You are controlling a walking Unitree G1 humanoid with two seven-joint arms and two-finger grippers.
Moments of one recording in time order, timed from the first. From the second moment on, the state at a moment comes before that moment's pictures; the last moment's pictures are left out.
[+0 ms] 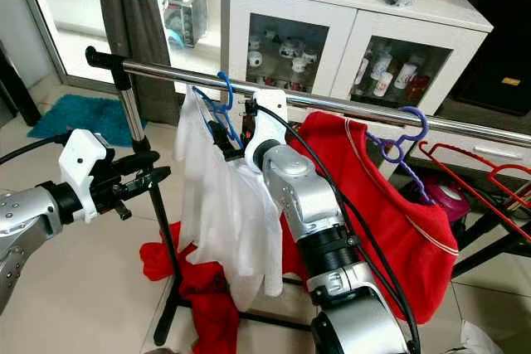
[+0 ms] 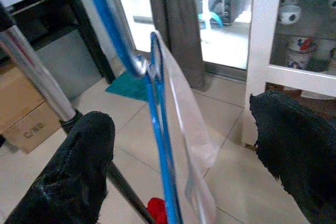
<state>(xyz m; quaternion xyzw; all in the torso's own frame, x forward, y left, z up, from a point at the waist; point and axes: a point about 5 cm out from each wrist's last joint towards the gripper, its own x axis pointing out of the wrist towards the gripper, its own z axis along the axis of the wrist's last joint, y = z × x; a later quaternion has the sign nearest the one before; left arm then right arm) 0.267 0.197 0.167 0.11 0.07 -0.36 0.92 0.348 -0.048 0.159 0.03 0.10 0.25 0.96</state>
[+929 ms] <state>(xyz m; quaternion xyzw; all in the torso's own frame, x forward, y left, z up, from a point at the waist) 0.265 0.200 0.166 0.11 0.09 -0.38 0.92 0.373 -0.041 0.163 0.03 0.12 0.26 0.96</state>
